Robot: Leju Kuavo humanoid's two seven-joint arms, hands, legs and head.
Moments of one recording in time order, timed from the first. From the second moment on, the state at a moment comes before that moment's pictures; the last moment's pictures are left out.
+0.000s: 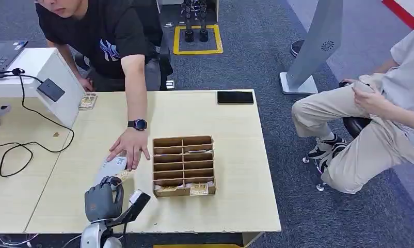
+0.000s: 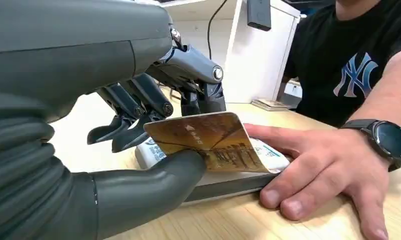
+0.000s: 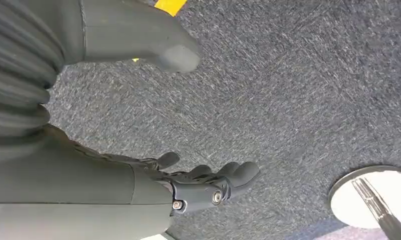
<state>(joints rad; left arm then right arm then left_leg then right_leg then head) -0.07 -0.24 0.20 -1.02 -1.35 0.70 -0.28 -0.08 0.23 -1.14 -0.41 0.43 -0.60 -0.46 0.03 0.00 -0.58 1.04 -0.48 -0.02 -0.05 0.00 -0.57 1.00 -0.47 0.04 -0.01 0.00</state>
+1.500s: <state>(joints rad) -0.30 -0.24 -0.13 -1.20 -0.41 0.57 -0.22 -0.09 0.22 -1.13 -0.37 0.46 -0.60 -0.47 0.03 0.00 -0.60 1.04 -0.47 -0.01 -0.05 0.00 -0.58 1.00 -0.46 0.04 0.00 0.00</state>
